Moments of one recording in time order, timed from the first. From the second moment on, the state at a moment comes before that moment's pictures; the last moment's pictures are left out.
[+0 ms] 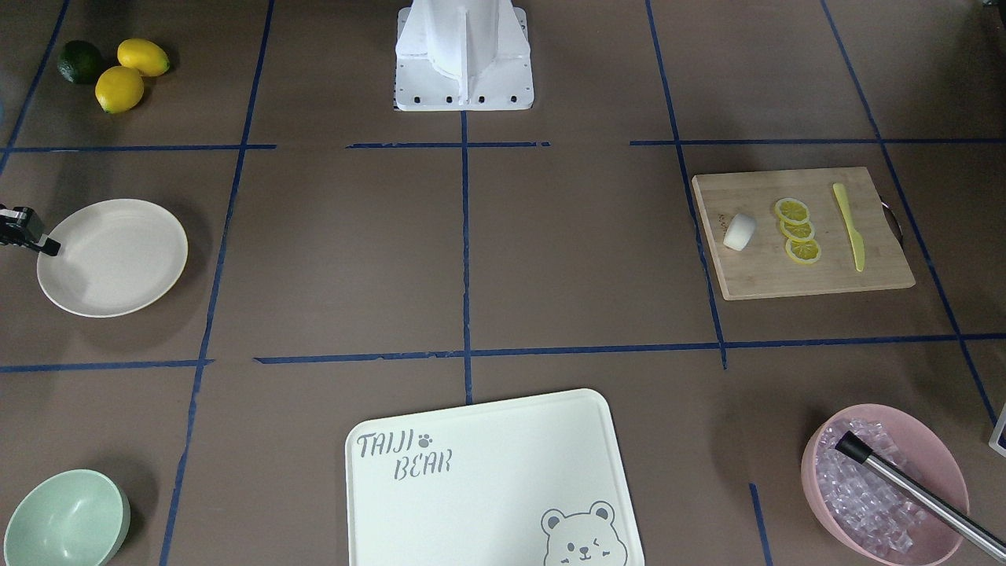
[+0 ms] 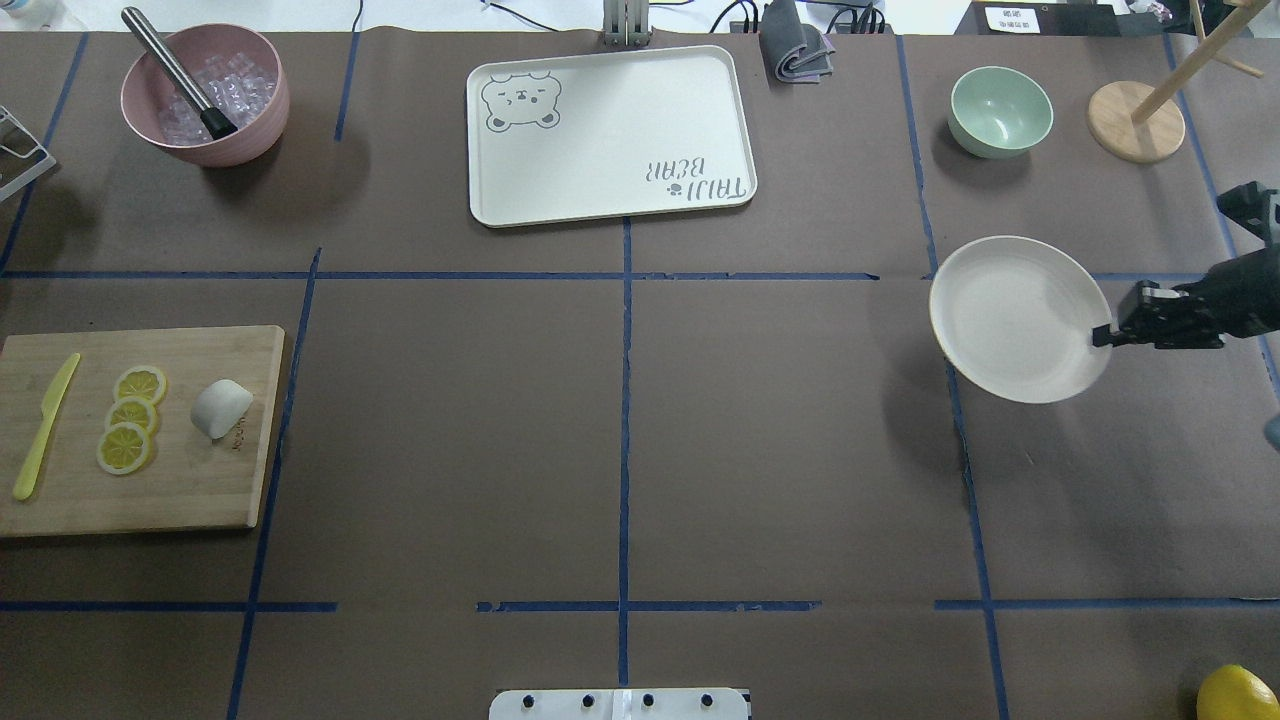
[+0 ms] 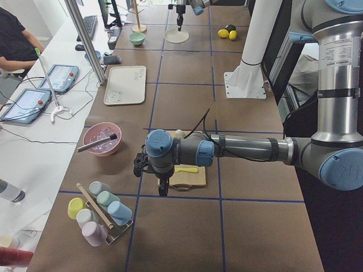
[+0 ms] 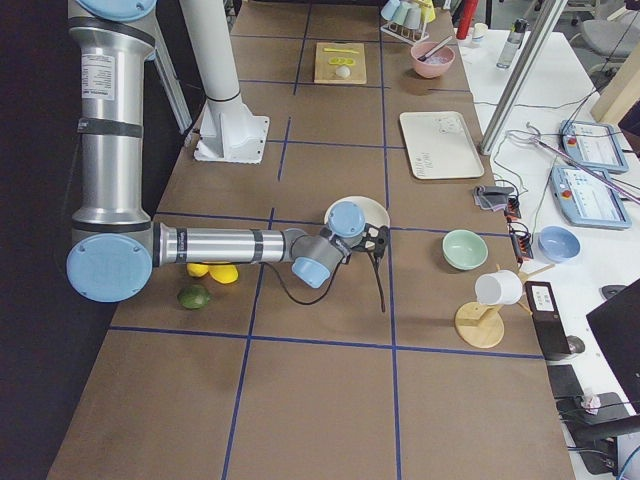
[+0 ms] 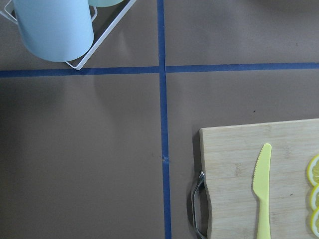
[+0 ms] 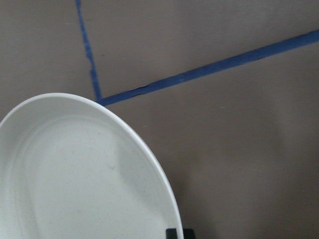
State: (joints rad) left arm -1.53 -1.47 -1.71 -1.59 -2.40 -0.03; right arm 1.07 -1.56 1.56 -0.59 2.46 1.29
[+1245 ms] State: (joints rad) left arm -1.53 -1.47 -1.72 -1.62 -2.40 -0.03; right arm 0.56 -1.09 1.55 -0.85 2.01 1.69
